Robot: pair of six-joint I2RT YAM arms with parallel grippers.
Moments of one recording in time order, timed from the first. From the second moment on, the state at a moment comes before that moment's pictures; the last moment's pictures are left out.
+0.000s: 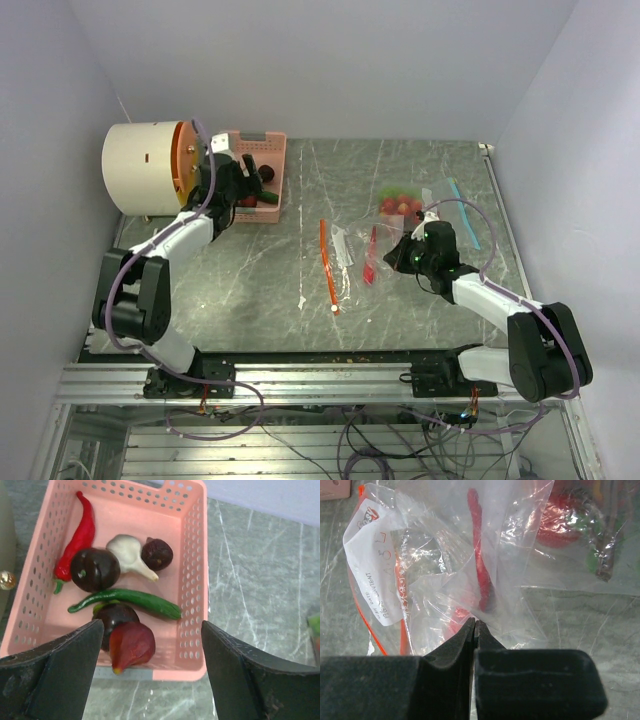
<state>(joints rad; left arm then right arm) -0.25 1.60 1.05 0.17 -0.16 -0.35 0.27 1.26 0.48 0.15 -0.21 0.46</state>
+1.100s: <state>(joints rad) -0.78 1.64 0.38 0.85 -0.04 -0.68 0.27 1.09 0.43 0.21 -0.27 0.44</state>
